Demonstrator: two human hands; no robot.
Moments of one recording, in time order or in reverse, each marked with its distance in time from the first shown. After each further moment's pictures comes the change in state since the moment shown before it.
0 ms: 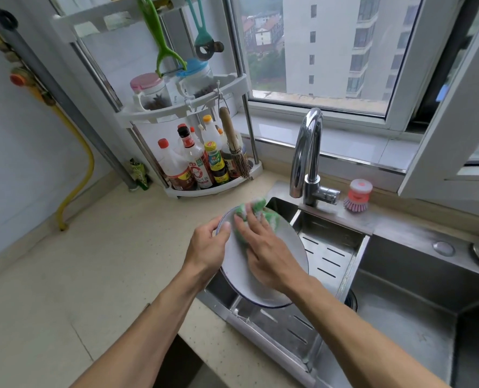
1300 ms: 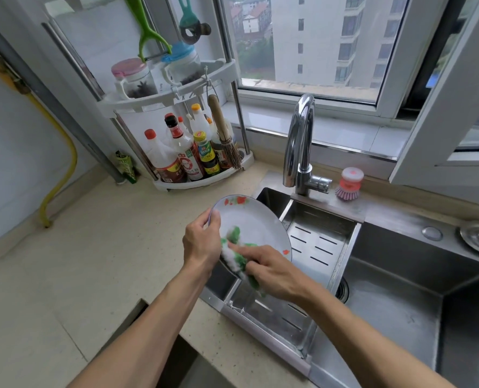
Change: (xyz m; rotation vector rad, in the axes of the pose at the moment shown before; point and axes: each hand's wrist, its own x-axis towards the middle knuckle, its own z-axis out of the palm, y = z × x) left_hand 0.011 -0.011 0.020 -0.049 0.231 -0.101; right_hand -0.039 -0.010 -0.007 0.472 -0.265 0.219
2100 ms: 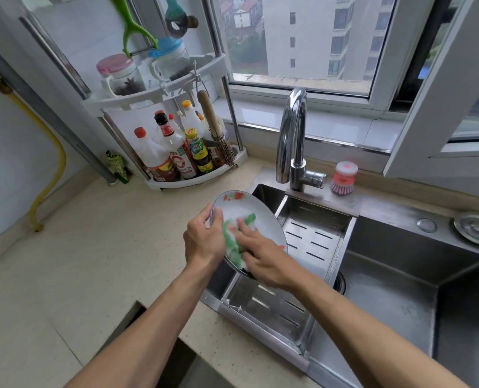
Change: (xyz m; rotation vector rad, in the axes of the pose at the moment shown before) left_hand -0.010 0.011 0.013 0.133 0.072 0.098; right_hand 0.029 0.029 -0.001 -0.198 0.101 -0.015
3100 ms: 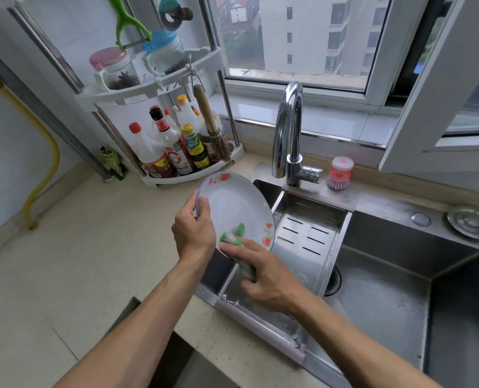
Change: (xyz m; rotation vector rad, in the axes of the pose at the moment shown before) left_hand 0.012 -0.005 -0.001 -0.069 0.113 0.028; right_hand -0.042 -0.007 0.013 -0.007 0.112 -0.131
